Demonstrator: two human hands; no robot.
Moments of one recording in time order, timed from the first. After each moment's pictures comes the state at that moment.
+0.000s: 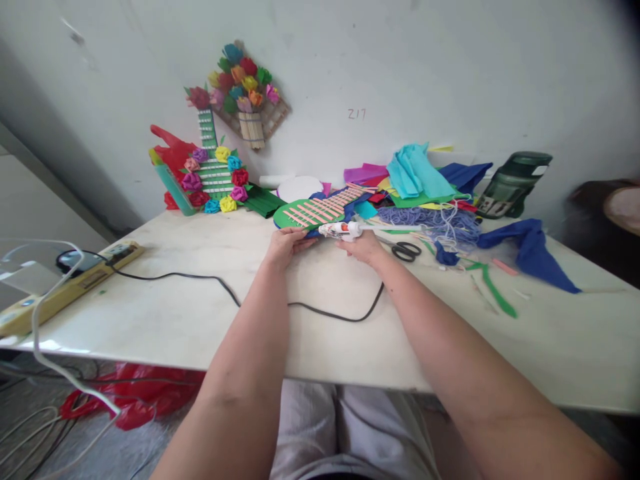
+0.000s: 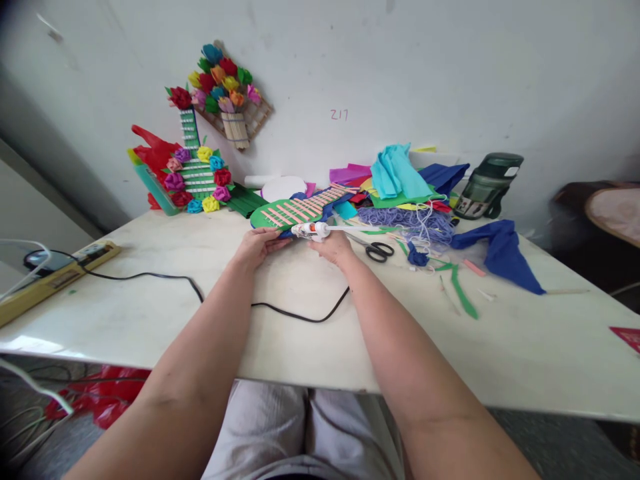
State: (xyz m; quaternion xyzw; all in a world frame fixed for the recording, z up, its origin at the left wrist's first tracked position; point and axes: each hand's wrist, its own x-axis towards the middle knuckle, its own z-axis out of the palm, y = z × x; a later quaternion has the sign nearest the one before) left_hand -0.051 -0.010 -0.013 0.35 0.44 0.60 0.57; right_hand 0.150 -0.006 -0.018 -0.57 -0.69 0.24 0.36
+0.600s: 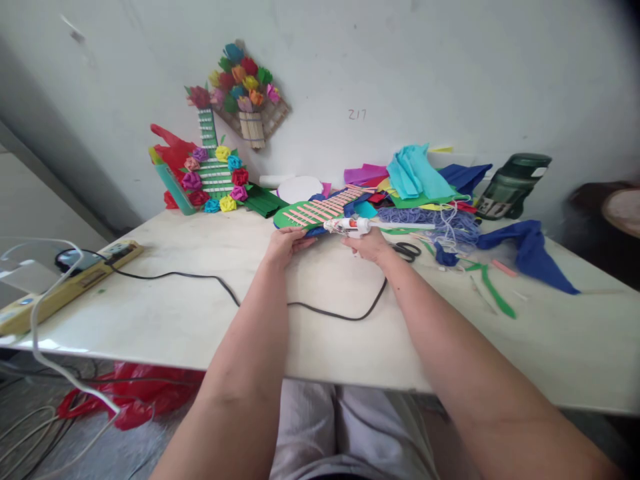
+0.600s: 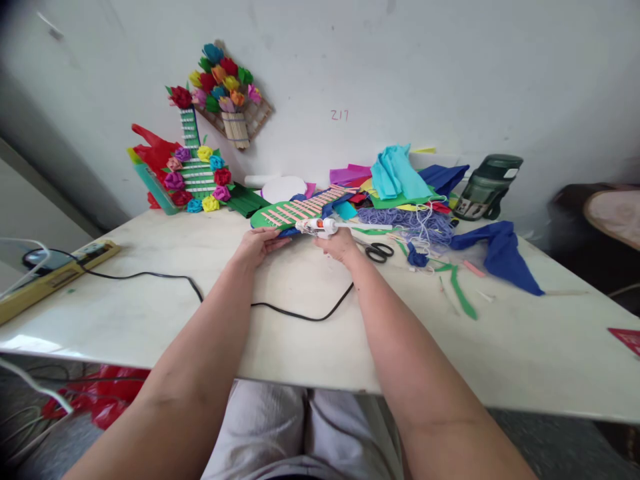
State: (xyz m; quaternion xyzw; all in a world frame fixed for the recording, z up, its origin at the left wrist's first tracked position) left_hand -0.049 -0.014 -0.007 0.35 0.46 0.59 0.56; right_hand 0.156 -0.021 0.002 -0.56 -0.66 0.30 0.40
